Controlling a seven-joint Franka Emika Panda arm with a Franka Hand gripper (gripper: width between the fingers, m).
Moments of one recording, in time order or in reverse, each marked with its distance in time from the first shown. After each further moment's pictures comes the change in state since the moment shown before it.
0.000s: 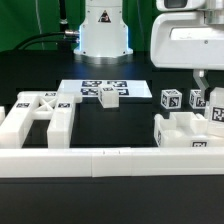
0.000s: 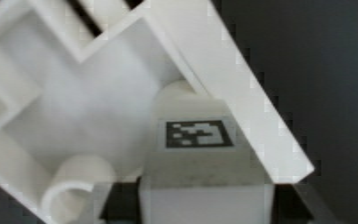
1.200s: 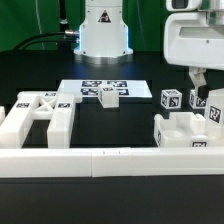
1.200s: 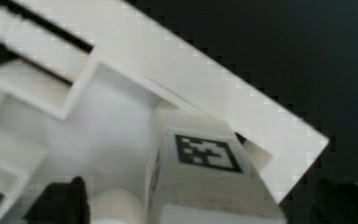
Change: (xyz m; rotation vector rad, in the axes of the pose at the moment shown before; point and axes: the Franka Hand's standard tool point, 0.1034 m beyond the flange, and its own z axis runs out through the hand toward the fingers) arm -0.004 -0.001 0.001 -0.008 0.004 0.098
